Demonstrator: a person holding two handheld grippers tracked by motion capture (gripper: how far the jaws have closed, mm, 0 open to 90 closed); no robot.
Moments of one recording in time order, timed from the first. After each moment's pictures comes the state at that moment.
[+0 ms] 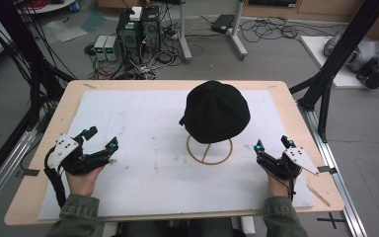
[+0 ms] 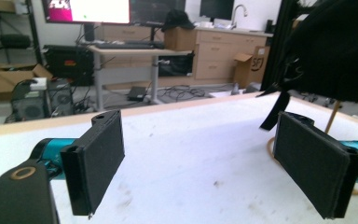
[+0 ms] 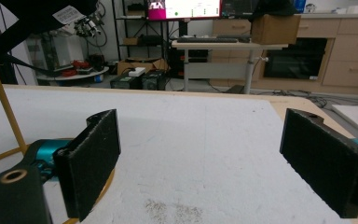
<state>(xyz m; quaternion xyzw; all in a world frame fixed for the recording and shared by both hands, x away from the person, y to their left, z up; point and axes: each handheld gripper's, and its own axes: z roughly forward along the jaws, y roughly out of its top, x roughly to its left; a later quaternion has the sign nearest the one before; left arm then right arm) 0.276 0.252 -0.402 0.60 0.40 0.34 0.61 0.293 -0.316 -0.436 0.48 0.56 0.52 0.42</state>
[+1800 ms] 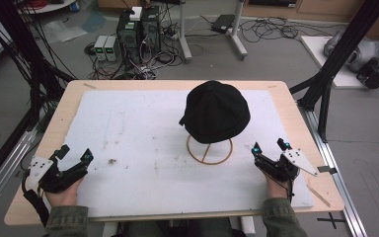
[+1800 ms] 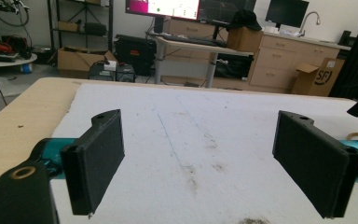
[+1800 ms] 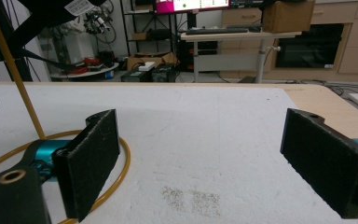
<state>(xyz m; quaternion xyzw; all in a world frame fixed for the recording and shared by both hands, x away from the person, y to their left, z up) 0.249 0.303 -0.446 0.53 0.49 0.38 0.58 0.290 -0.313 -0.442 0.48 0.57 0.53 0.39</state>
